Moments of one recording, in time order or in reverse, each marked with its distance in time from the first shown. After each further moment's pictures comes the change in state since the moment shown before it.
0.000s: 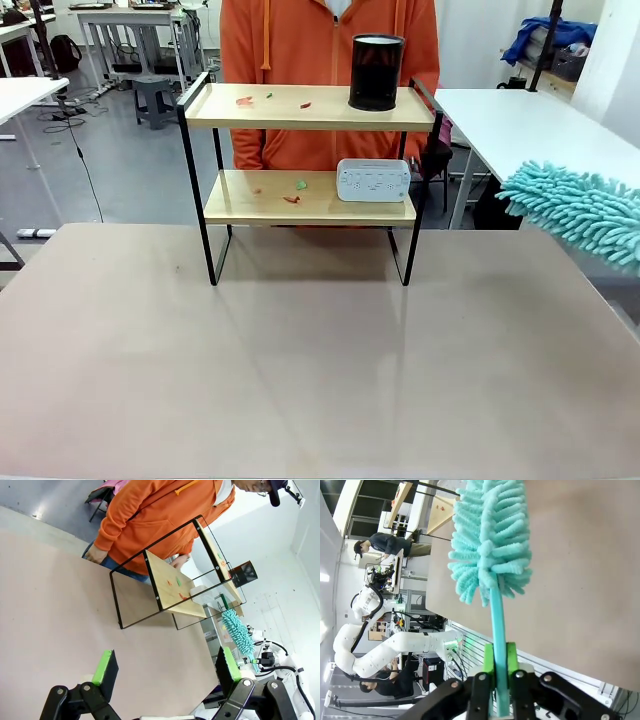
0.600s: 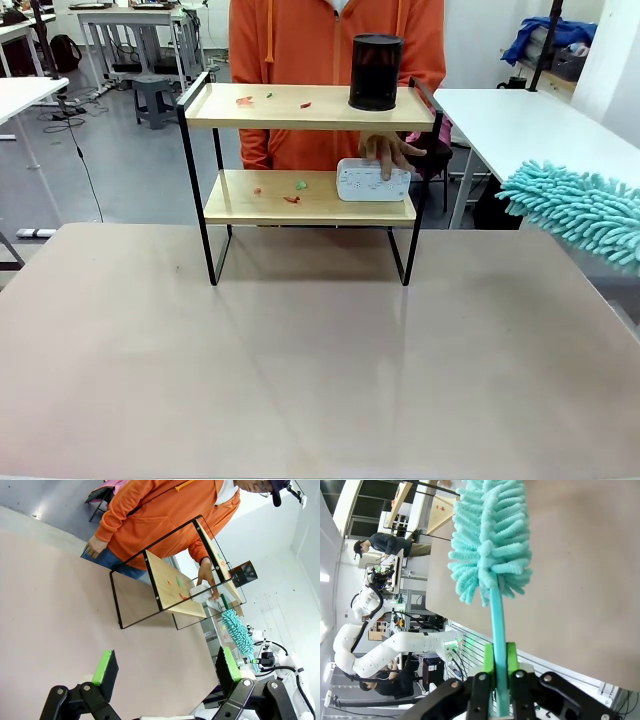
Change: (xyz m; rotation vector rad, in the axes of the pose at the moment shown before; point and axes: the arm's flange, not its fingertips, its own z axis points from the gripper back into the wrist) left arm 0.000 0.000 0.000 0.000 0.000 0.000; right arm 0.000 0.000 0.000 0.000 0.000 0.000
